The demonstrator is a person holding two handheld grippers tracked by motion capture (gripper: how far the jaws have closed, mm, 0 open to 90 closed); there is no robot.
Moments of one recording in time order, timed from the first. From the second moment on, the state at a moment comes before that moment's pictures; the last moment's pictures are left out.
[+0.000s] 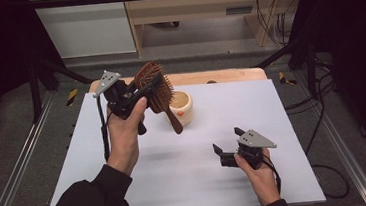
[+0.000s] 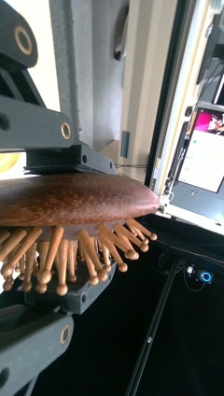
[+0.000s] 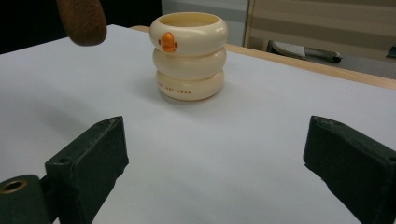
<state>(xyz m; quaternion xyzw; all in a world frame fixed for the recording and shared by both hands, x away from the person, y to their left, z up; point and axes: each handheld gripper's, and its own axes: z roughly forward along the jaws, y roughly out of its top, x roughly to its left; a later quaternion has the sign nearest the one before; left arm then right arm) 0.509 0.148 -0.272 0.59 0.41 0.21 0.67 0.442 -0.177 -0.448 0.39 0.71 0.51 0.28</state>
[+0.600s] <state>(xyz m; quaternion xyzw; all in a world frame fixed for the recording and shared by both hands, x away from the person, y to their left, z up) 0.540 0.131 -0.264 0.57 0.41 0.22 0.68 0.442 -0.178 -0.447 0.39 0.71 0.52 0.28</state>
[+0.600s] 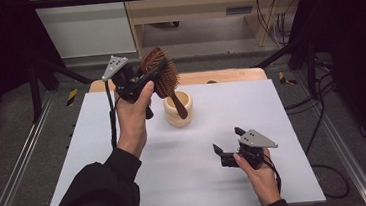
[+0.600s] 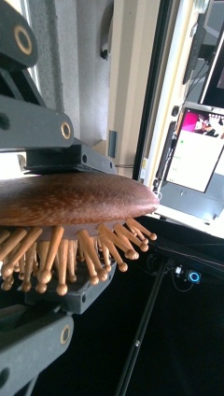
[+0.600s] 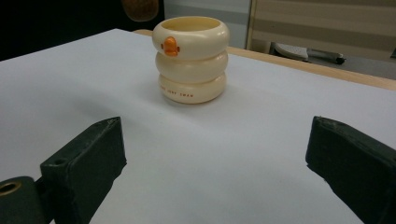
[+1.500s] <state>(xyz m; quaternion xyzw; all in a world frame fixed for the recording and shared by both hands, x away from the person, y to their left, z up) 0.568 0.138 -0.267 0.55 0.41 0.25 0.68 0.441 -0.179 -0.445 0.39 0.70 0.53 0.28</state>
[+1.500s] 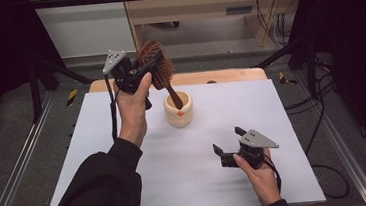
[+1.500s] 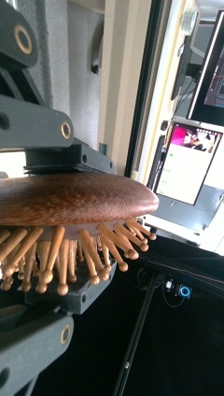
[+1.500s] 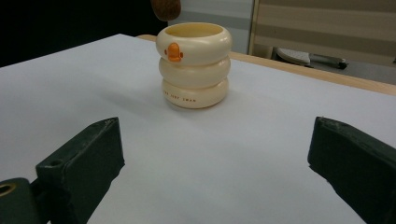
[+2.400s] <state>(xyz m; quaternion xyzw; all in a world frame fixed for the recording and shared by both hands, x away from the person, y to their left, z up) 0.579 0.137 -0.271 0.55 0.41 0.27 0.67 0.440 -0.178 -0.446 0.38 0.71 0.53 0.27</state>
